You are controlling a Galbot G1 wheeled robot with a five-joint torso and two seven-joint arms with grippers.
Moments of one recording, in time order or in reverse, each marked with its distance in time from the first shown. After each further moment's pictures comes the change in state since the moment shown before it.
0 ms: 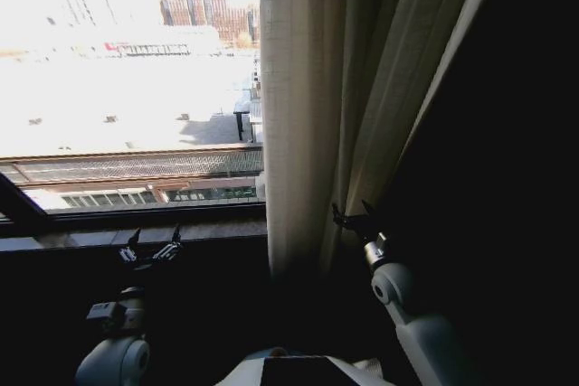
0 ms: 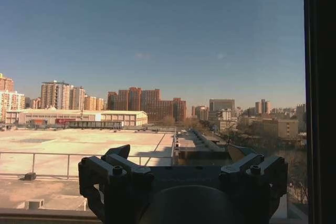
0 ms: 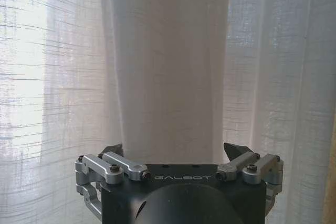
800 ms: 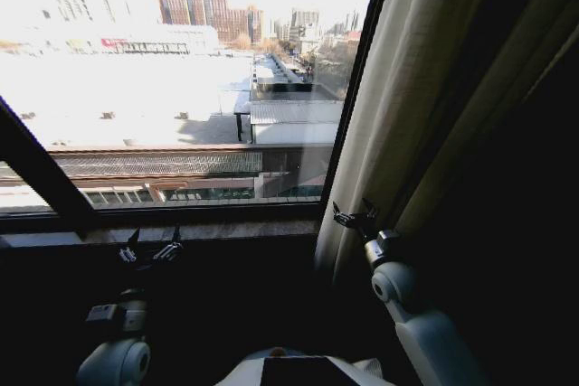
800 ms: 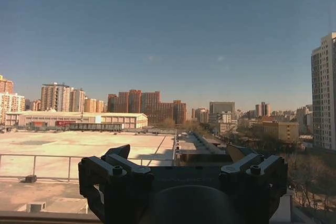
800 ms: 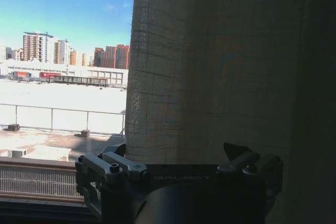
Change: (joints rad) left arm 0.008 -0.014 0.002 -0.016 0.018 -0.001 0.003; right arm 0.024 -0.002 0.003 -0.025 -0.016 0.011 -0.002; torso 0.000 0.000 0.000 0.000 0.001
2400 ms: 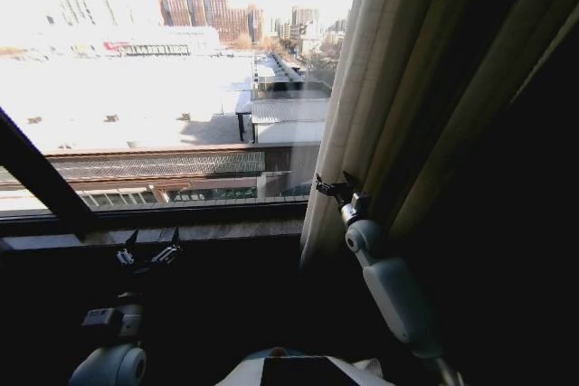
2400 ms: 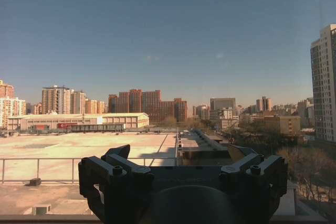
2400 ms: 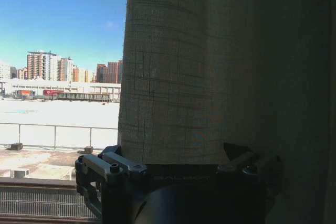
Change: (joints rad) left arm 0.033 -0.001 -0.014 -0.029 0.023 0.002 0.000; right arm 0.417 0.066 -0.157 -0.289 0.024 -0.027 0.030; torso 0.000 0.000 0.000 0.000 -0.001
